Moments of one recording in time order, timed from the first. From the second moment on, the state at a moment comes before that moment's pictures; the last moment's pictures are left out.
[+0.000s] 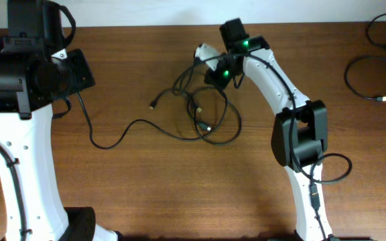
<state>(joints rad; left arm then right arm) -0.03 1.69 2.36 -1.69 -0.19 -0.33 0.33 2.43 2.20 -0.96 -0.43 -0.60</state>
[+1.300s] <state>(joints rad) 0.68 1.69 2.36 -1.69 -0.39 -0.36 -0.80 2.14 2.83 -1.24 0.03 0.43</state>
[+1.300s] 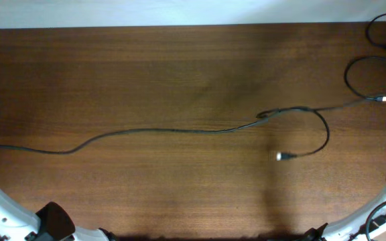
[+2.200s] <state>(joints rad) 0.69 1.69 2.36 -1.69 -0.31 -0.36 -0.71 2.15 1.55 -0.62 0.12 0.50</state>
